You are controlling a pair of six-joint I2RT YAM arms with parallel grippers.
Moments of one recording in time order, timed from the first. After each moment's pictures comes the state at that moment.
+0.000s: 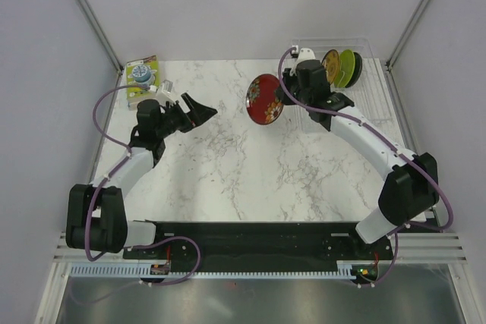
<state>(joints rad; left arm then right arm) -0.11 1.33 0.73 0.32 0.55 -0.70 0.47 1.57 1.39 -0.24 0.06 0.33</state>
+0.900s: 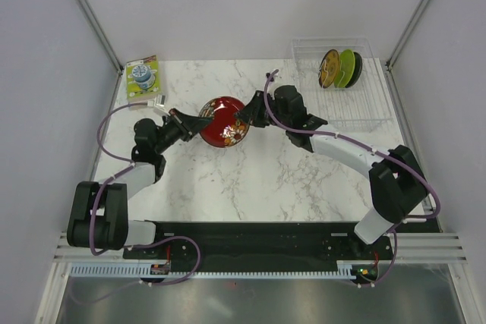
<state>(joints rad) -0.08 1.35 0.50 0.82 0.66 -1.04 0.65 1.63 1.15 0.18 -0.20 0.77</state>
